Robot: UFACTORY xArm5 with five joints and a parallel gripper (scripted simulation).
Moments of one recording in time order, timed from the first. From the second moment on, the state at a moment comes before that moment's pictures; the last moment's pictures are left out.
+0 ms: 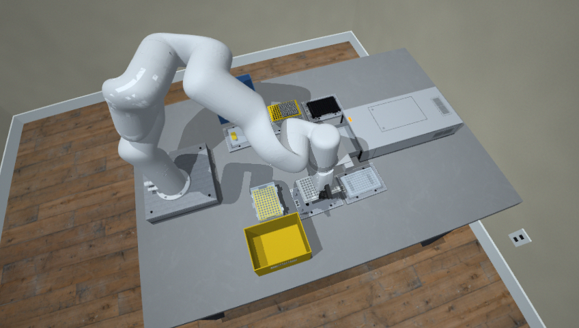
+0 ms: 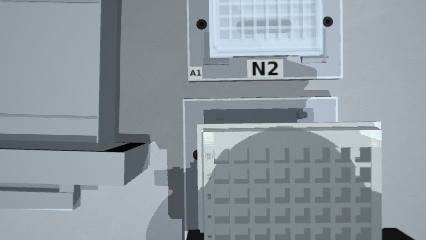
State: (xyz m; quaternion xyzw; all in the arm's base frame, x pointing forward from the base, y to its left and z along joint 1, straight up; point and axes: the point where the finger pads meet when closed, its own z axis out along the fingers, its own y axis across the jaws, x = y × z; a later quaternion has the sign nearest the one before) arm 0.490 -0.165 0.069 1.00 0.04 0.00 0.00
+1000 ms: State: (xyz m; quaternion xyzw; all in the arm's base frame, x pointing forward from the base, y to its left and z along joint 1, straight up) arm 0.490 -0.164 0.108 1.00 0.04 0.00 0.00
